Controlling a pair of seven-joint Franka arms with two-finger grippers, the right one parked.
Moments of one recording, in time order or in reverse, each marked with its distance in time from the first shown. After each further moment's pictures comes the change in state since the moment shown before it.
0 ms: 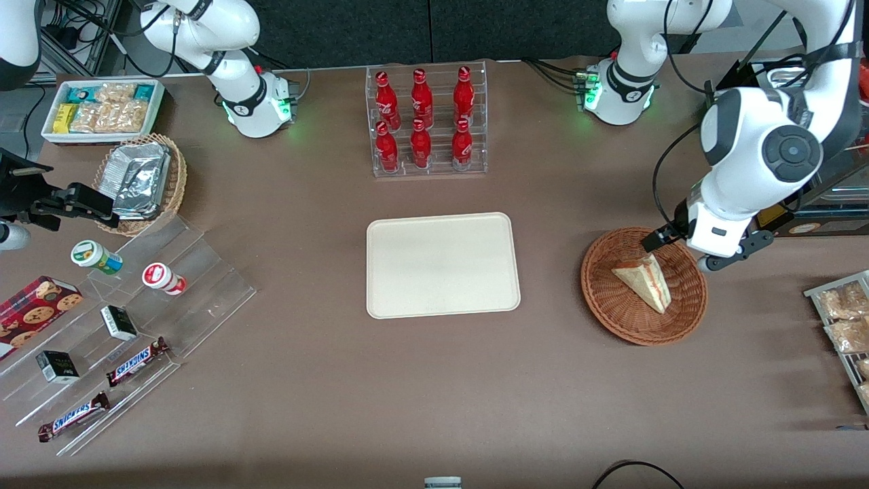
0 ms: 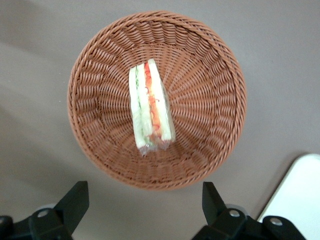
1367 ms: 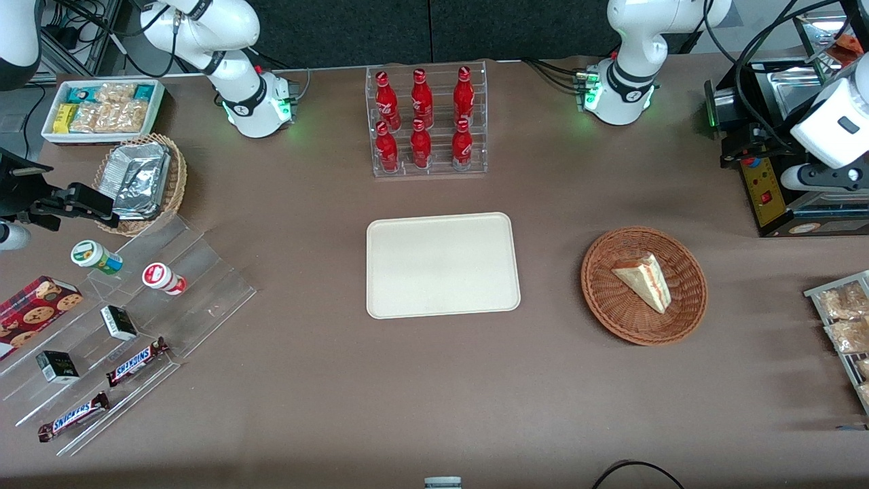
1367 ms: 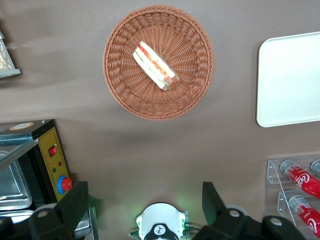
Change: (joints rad) arm 0.077 -0.058 0.002 0.575 -0.019 -0.755 0.649
